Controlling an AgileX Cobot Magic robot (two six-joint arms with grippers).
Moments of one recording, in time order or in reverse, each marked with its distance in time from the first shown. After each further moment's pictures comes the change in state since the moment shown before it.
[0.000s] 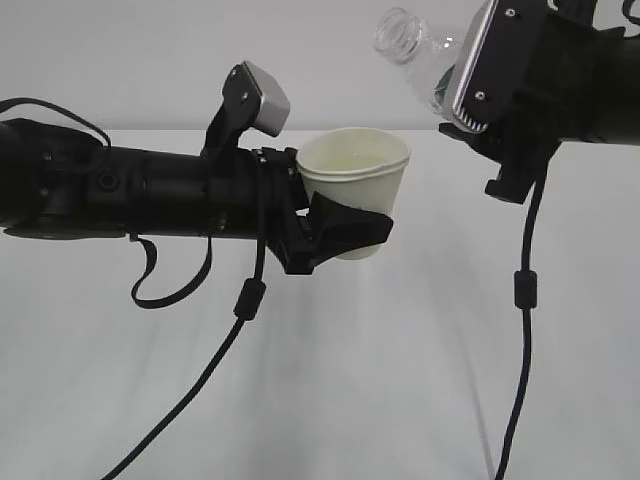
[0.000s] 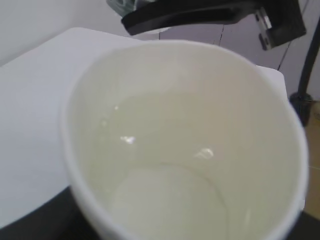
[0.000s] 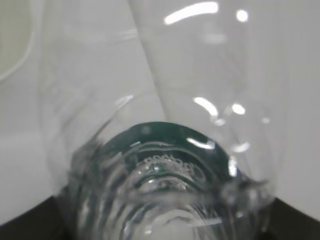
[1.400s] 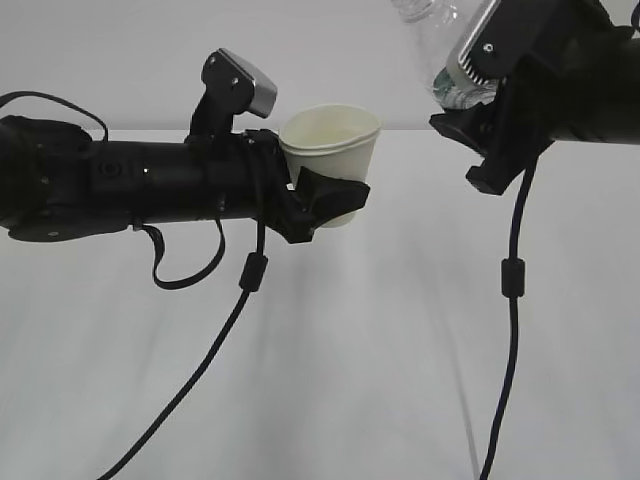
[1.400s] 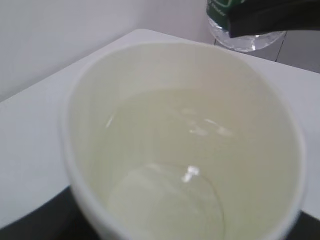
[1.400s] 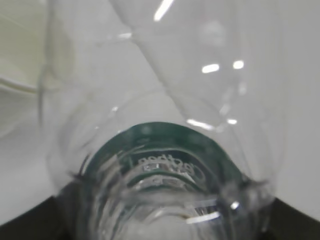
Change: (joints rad) left arm 0.010 0.000 0.000 -0.215 0.127 0.141; right arm -0.006 0.000 0.000 0.023 -0.033 0.239
